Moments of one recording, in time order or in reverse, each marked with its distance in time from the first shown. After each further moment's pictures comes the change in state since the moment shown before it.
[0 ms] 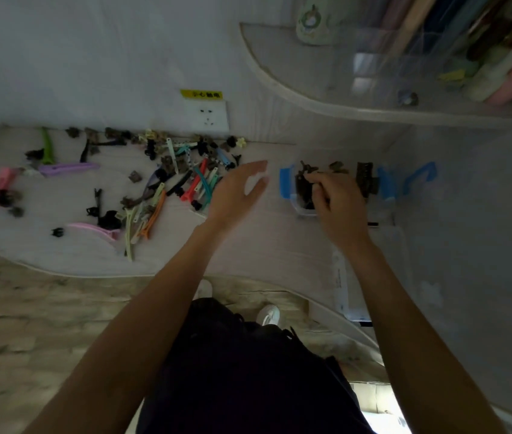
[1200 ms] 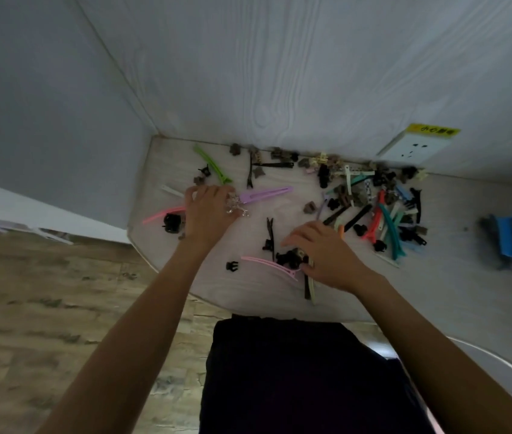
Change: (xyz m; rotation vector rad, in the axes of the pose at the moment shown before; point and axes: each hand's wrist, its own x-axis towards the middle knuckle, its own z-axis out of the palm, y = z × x) left_hand -0.012 -0.342 -0.264 0.556 -0.059 -0.179; right_hand 0.046 -0.237 0.274 -0.166 -0.759 -0.337
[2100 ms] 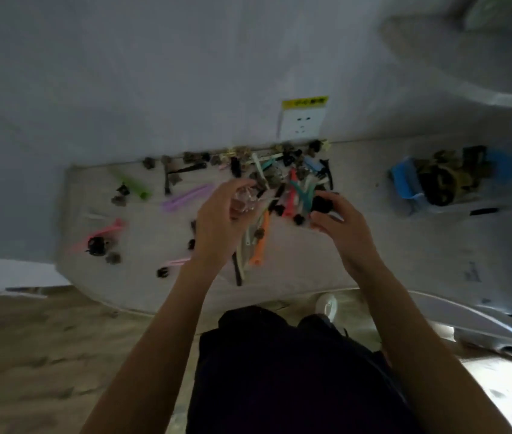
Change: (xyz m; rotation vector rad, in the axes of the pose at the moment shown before) left_hand -0.047 0.204 -0.040 -0.682 0.013 0.166; right_hand -0.125 0.042 -0.056 1.309 0.761 0.745
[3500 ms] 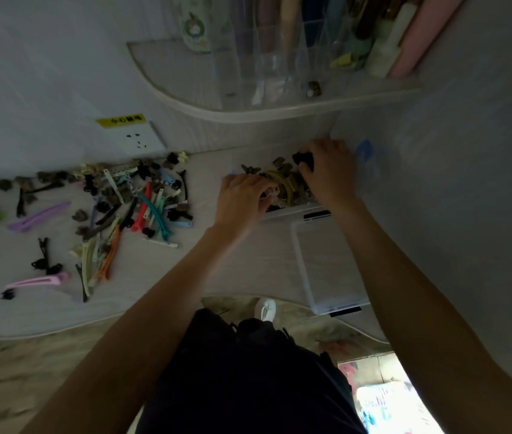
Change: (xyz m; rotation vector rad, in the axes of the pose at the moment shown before) left_hand 0.057 0.155 0.291 0.592 -0.160 0.363; right_hand 0.123 -0.036 -0.294 -1.134 0.177 -0.503
